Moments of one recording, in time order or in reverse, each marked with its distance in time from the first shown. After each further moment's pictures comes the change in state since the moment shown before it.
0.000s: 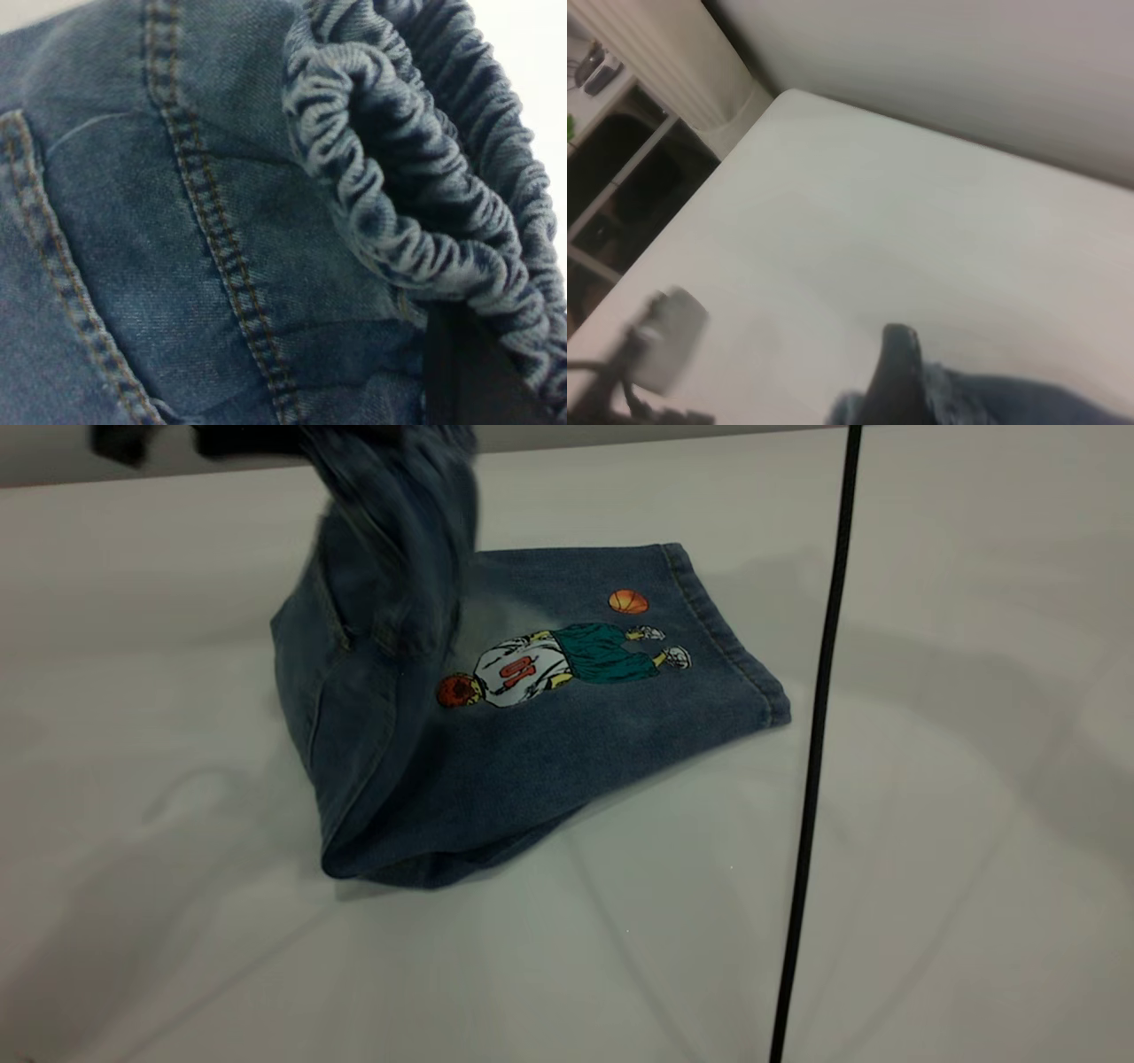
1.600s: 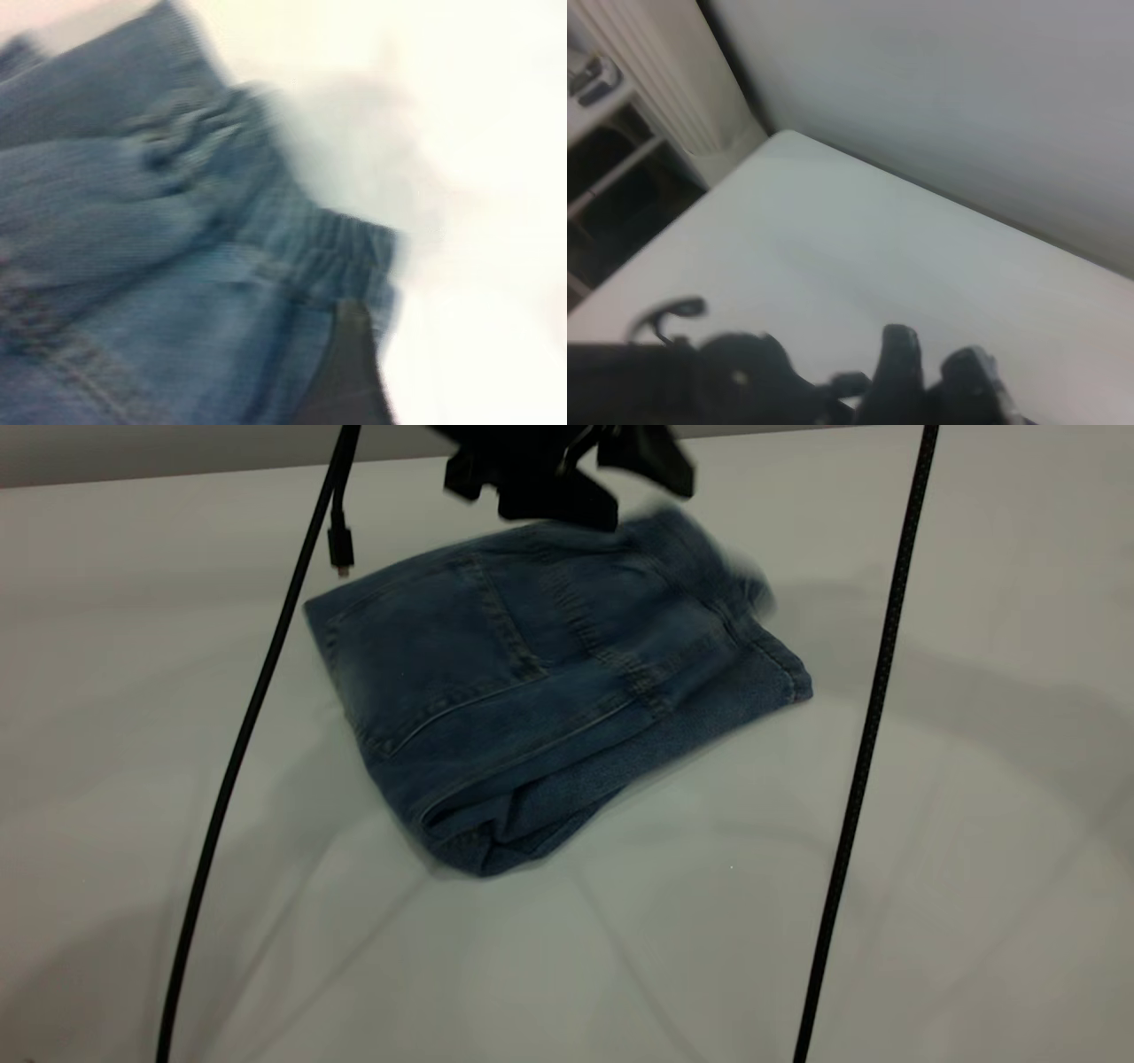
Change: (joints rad) left arm -0.142 0.520 -0.524 -0.055 0.097 0.154; right arm -0.041 -0.141 0.000 -0.080 0.053 -0.009
